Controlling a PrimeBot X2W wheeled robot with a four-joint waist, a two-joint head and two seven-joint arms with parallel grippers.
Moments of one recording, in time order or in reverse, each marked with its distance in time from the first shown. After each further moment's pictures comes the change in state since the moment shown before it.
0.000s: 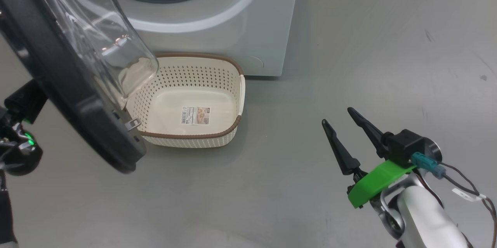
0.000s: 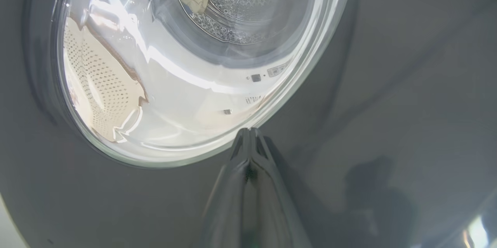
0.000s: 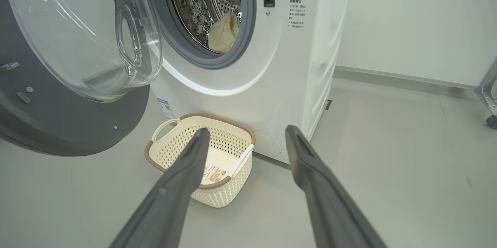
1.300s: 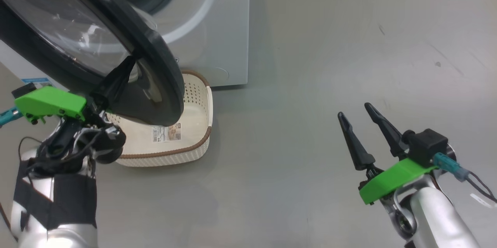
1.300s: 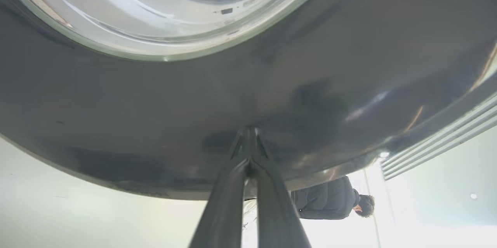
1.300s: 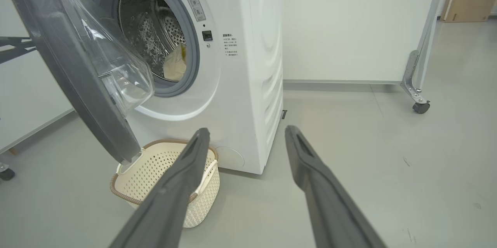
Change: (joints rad) left arm -0.086 -0.239 -0.143 0.207 -0.031 -0.089 -0.245; right arm 0.030 0.002 -0.069 -0.050 0.067 0.000 0.000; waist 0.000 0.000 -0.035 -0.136
